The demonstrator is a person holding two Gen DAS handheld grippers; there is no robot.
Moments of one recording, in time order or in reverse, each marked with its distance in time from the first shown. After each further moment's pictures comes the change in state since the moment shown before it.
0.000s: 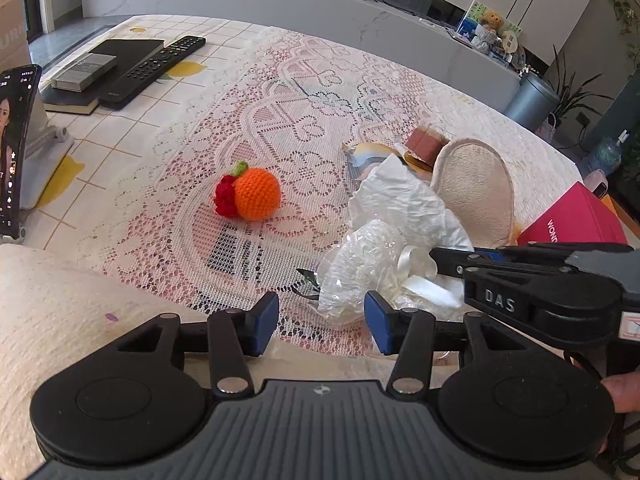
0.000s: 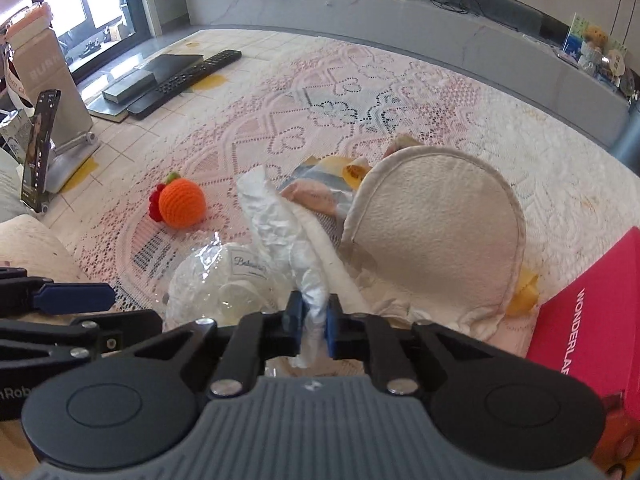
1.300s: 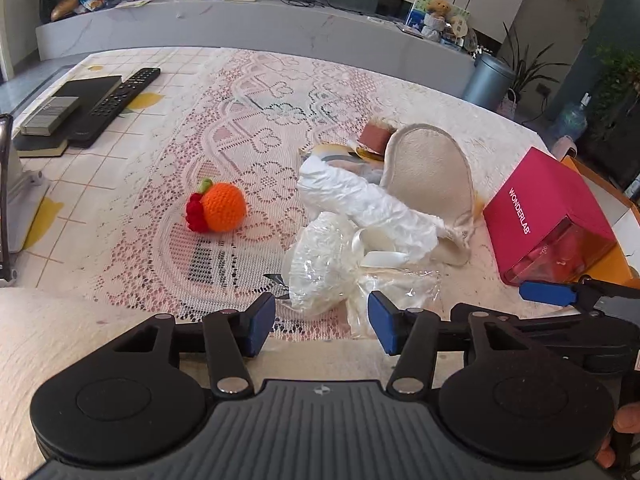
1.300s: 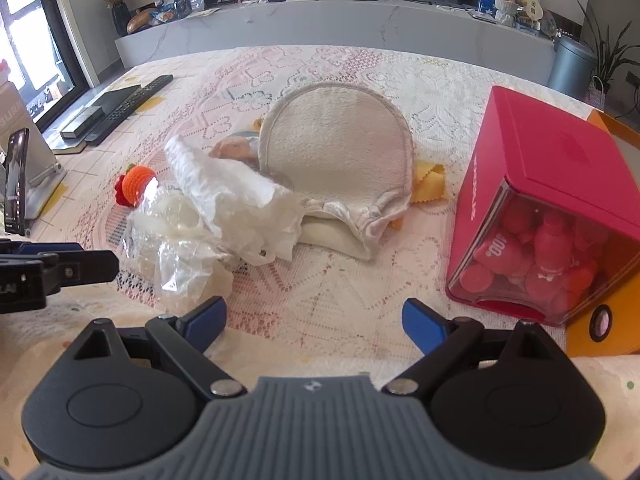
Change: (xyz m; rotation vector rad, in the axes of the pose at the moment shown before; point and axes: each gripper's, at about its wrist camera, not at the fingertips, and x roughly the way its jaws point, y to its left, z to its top) left arm -0.009 -0.014 -0.009 0.161 -0.020 -0.057; right arm -0.046 -0.030 -0.068 0.217 -0.042 -0.111
